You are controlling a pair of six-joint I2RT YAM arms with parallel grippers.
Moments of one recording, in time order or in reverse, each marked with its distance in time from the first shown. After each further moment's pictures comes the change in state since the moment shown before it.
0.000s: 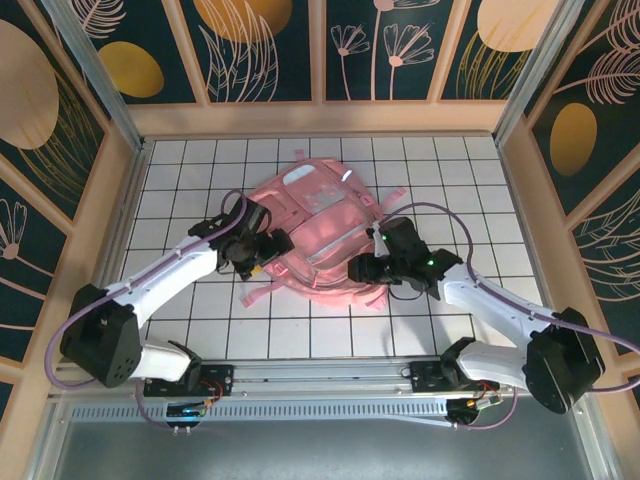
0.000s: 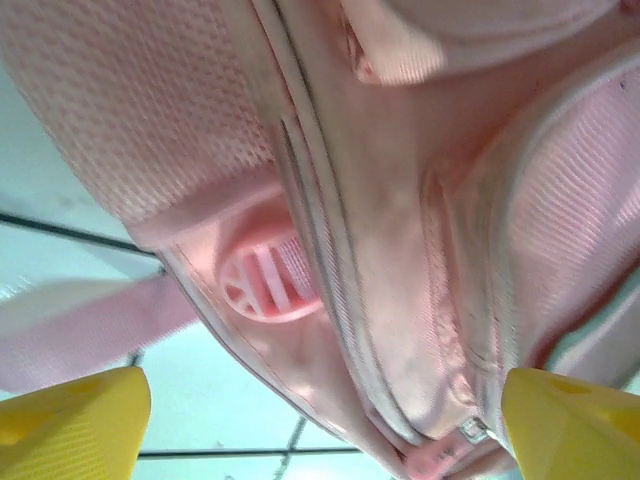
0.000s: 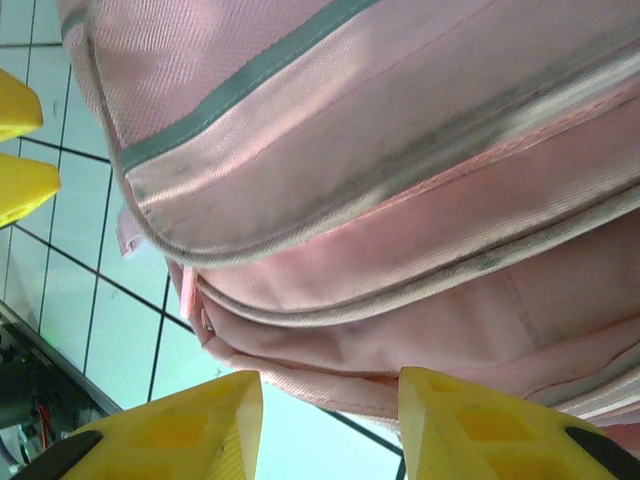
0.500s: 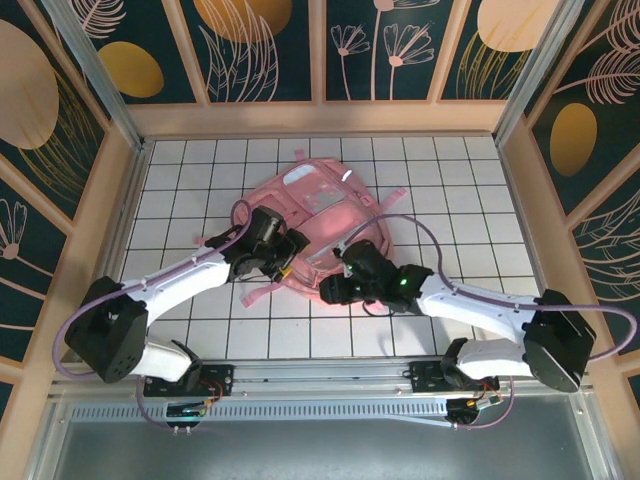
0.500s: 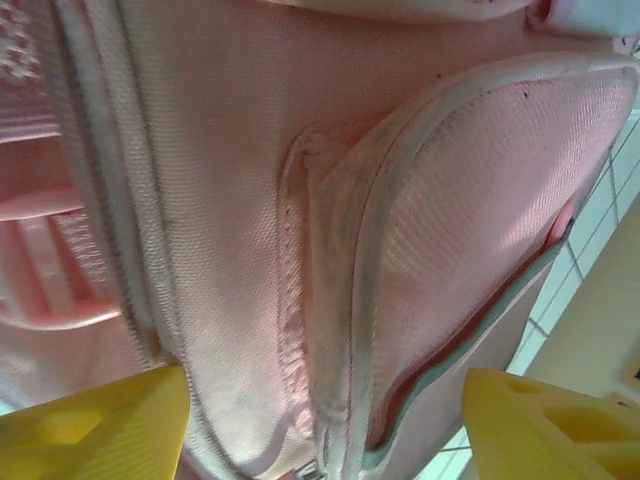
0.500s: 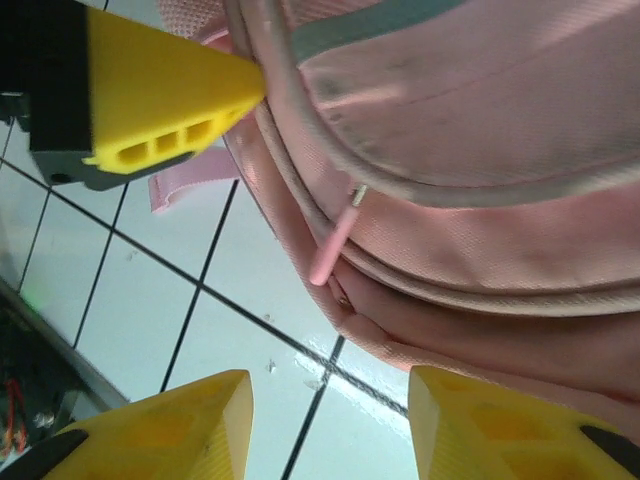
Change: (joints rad) left arm -0.074 0.054 -0.111 0.380 0.021 -0.366; right arm 0.359 0.104 0.013 0.164 0.283 0.106
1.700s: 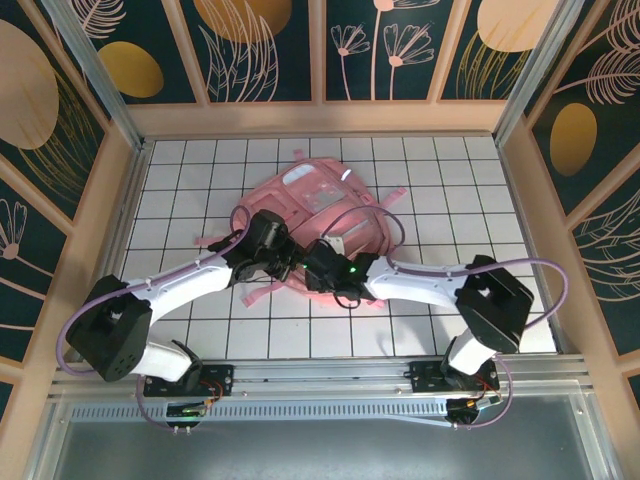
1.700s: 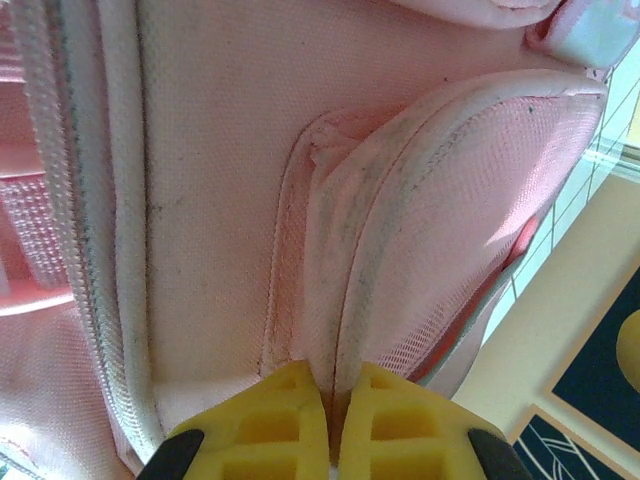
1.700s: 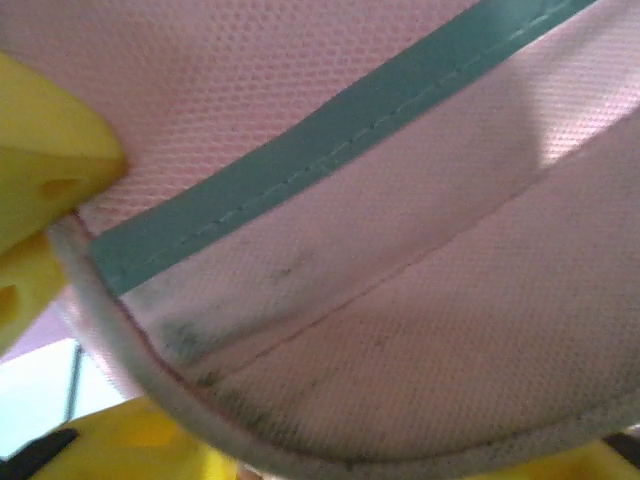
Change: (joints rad) left arm -0.012 -0.004 -0.032 0.075 -0.003 -0.139; right arm 0.020 0.363 0.282 -0.188 0.299 0.164
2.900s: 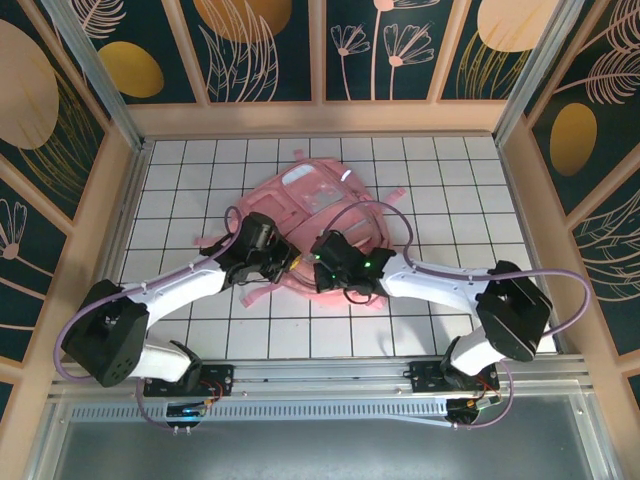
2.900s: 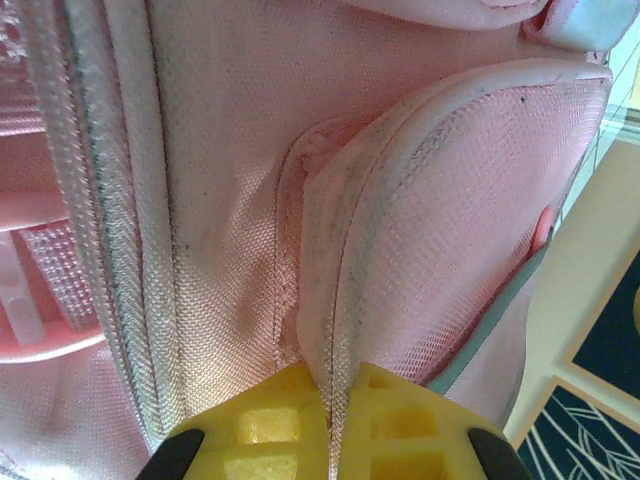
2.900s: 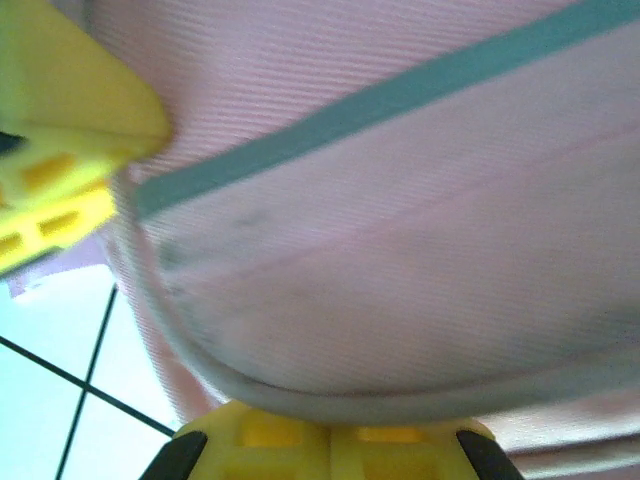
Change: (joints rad) left arm 0.083 -0.030 -0.074 0.049 0.074 0.165; right arm -0.104 -0.130 -0.076 0.034 -0.218 -0.254
